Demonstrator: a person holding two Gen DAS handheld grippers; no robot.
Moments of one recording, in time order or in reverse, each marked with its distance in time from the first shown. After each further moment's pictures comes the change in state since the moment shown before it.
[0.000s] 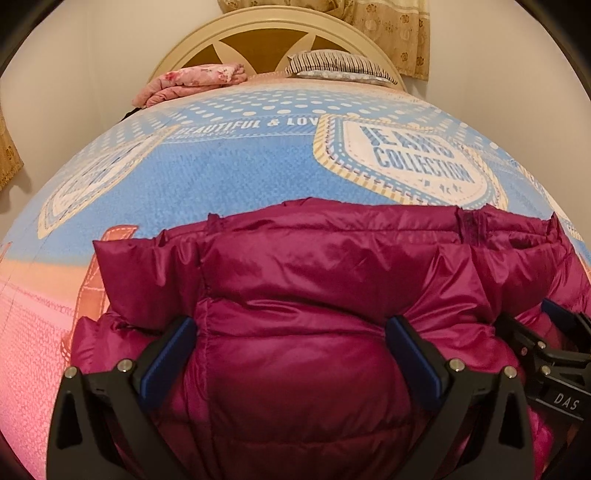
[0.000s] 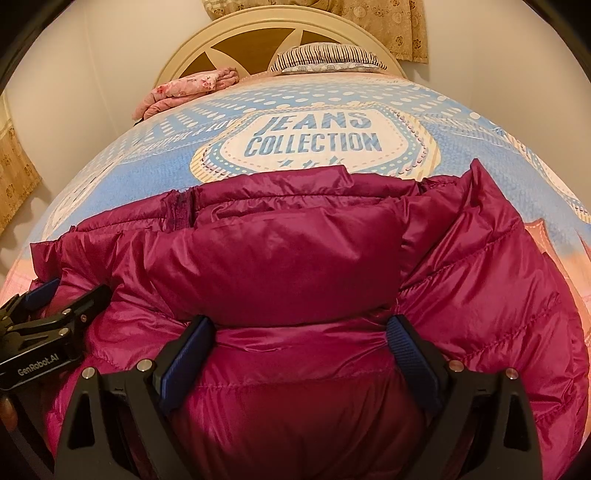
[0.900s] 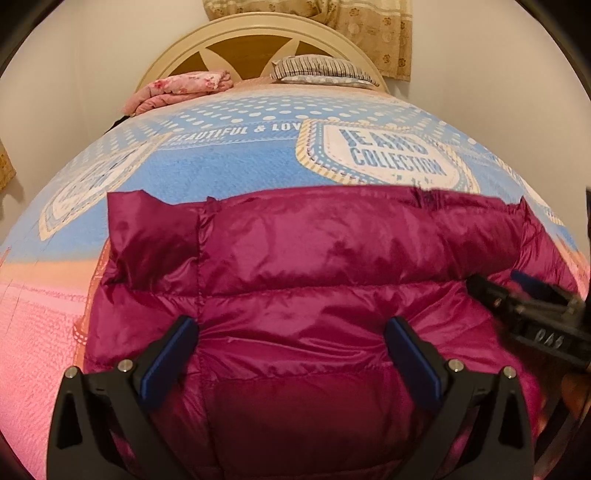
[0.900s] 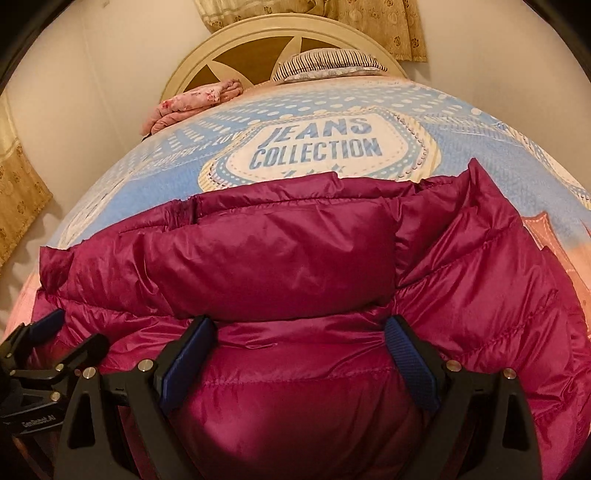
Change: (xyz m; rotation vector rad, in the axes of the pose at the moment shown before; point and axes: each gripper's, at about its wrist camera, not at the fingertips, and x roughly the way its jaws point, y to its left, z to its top) left arm -0.034 0.001 -0.012 0.025 -0.013 -0.055; right arm -0.008 -0.007 -0.001 0.037 -0.022 0.057
